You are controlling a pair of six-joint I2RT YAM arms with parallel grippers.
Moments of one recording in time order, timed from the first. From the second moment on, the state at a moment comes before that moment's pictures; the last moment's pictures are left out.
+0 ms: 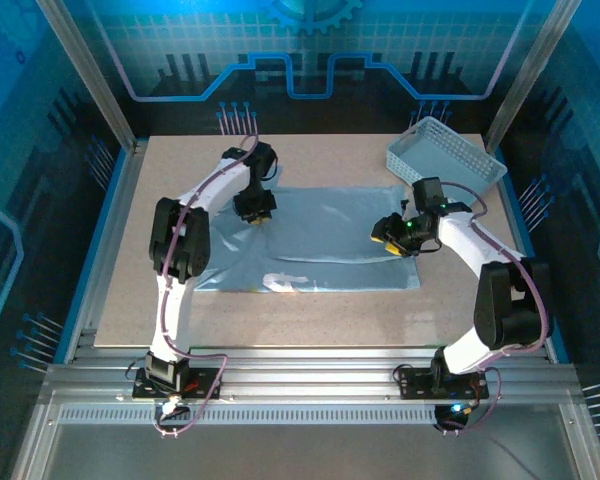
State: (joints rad) left arm -0.30 2.22 1.90 -1.14 0.02 -0.61; right arm 0.11 1.56 1.04 -0.66 -0.46 0.60
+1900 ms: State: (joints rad) left arm -0.56 2.17 1.59 -0.78 0.46 -0.80; right arm 0.02 1.83 1.18 -0.64 -0.31 0.97
